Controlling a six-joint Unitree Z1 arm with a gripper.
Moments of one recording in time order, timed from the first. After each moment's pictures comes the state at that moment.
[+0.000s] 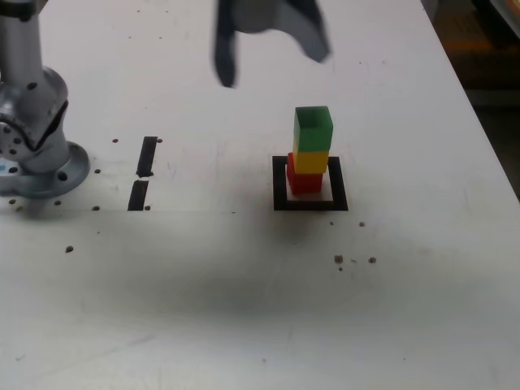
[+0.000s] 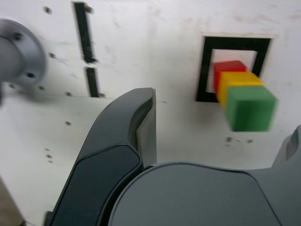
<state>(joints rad) -0.11 1.75 -1.67 1.60 0.07 -0.11</state>
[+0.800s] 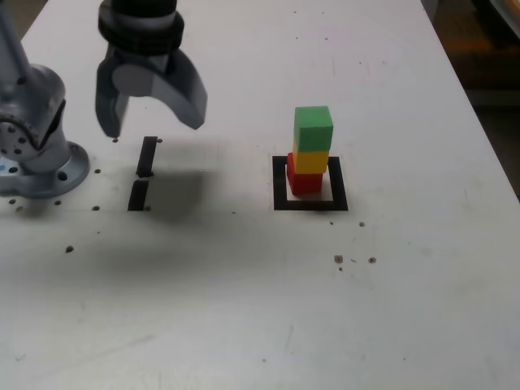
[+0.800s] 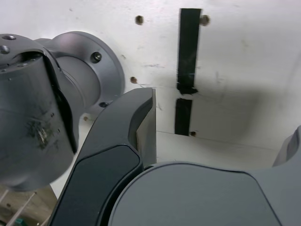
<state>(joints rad) -0.02 1.53 -0.96 1.28 0.00 -0.02</state>
